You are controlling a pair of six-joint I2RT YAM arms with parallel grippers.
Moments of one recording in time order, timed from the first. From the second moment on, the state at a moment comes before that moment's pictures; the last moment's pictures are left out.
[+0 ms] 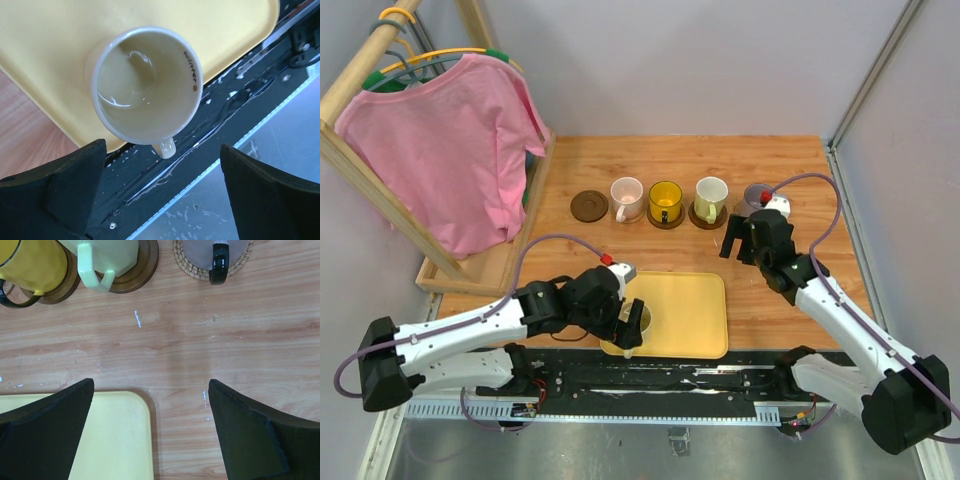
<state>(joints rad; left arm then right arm) -1.07 0.97 0.72 -0.60 0.05 -0.65 0.42 1.02 0.73 -0.38 0.32 0.43</state>
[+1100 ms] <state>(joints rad) -1.16 1.12 0.66 -0.64 -0.25 -0.77 0.42 1.03 0.69 -0.35 0.26 0.44</state>
